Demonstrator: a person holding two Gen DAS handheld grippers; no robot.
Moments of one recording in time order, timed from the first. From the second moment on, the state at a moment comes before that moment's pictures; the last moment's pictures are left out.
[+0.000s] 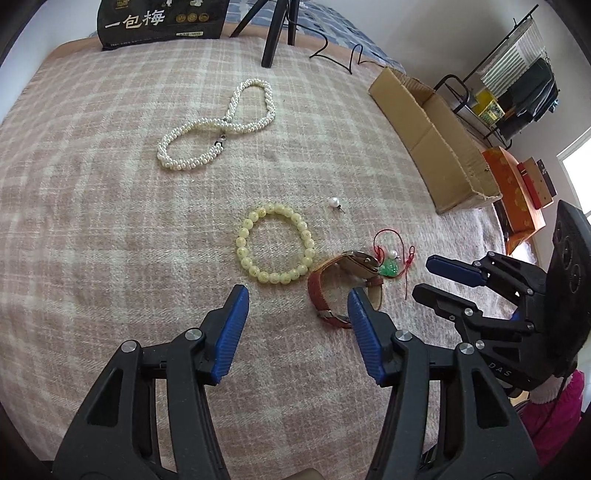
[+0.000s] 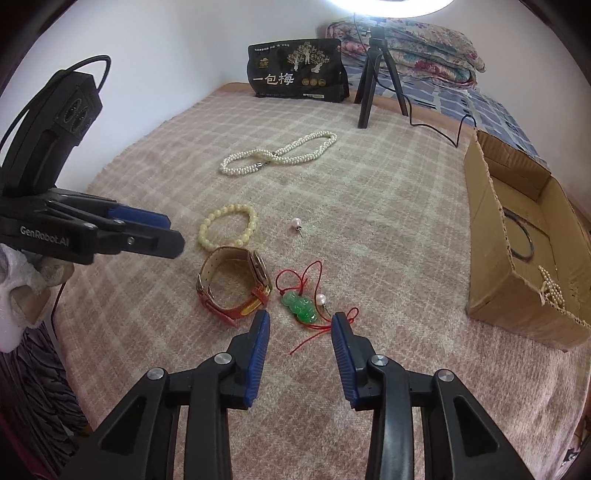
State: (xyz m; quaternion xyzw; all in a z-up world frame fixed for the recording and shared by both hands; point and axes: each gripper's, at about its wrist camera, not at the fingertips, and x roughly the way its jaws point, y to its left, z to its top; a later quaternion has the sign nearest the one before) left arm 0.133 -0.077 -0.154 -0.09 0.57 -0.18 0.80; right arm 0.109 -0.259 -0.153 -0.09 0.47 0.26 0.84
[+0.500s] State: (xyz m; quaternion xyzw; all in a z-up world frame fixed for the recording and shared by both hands) left arm 0.141 -0.095 -0.176 -0.08 0.59 -0.18 0.79; right arm 0.118 -0.262 -0.166 -0.08 0.50 0.26 0.82
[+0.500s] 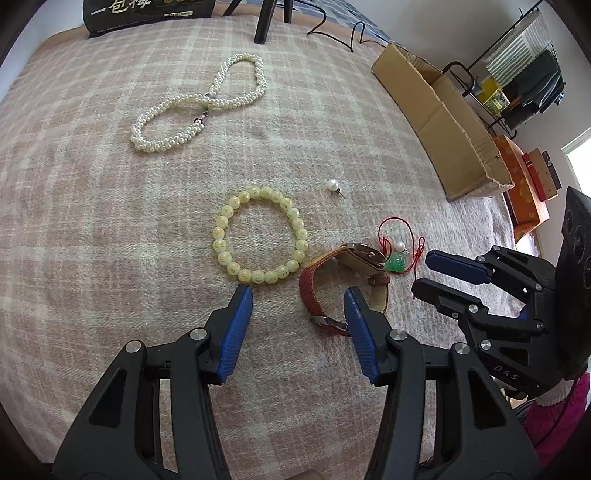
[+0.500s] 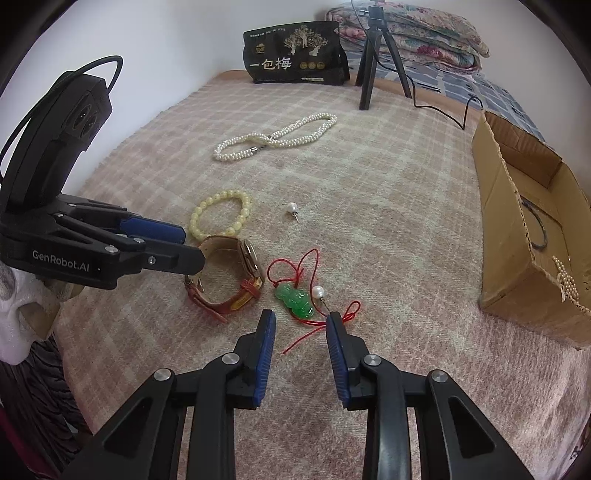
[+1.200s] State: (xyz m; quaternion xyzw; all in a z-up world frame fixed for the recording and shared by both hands) left arm 0.139 -0.107 -0.183 -0.04 0.58 -0.17 0.79; right arm 0.134 -0.258 -0.159 -0.06 0.48 0.25 0.84
